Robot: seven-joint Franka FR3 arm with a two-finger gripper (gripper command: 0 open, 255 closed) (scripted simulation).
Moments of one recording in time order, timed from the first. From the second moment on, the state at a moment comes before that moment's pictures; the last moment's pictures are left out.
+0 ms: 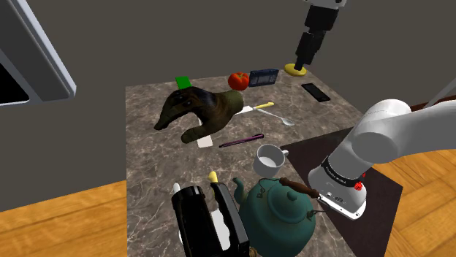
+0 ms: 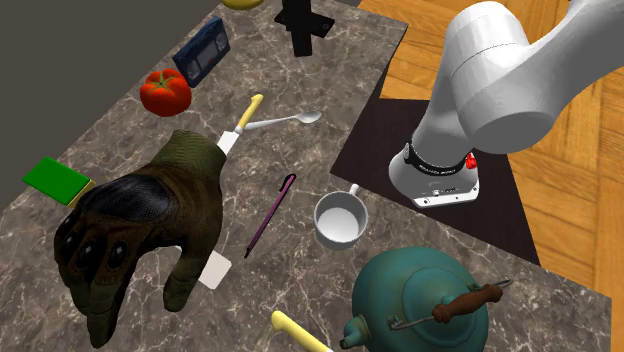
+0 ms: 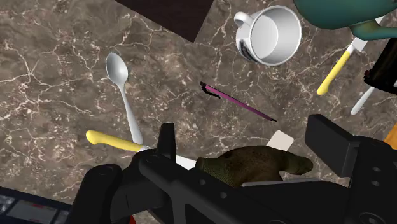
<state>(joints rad) 0.00 -0.80 -0.05 -2.43 0.07 1.54 -0.13</state>
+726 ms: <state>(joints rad) 0.13 -0.79 -0.07 -2.73 0.03 1.93 -0.43</state>
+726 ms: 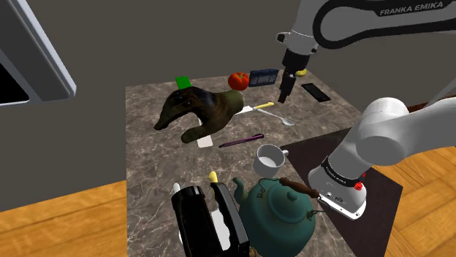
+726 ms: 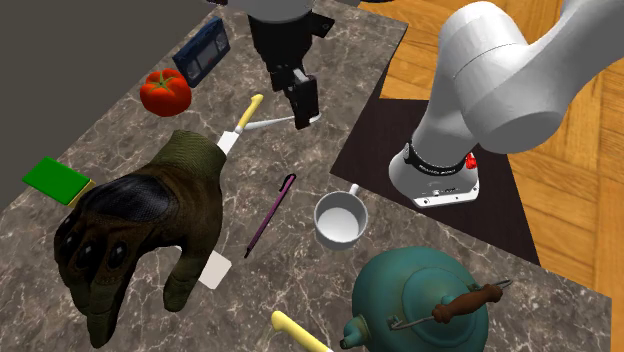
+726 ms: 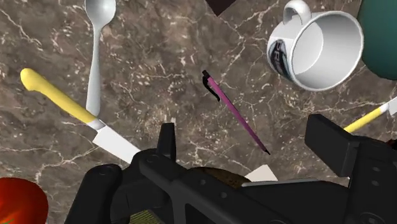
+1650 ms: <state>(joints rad) 0.36 -0.40 -0.12 -2.98 -0.01 2.71 -0.87</state>
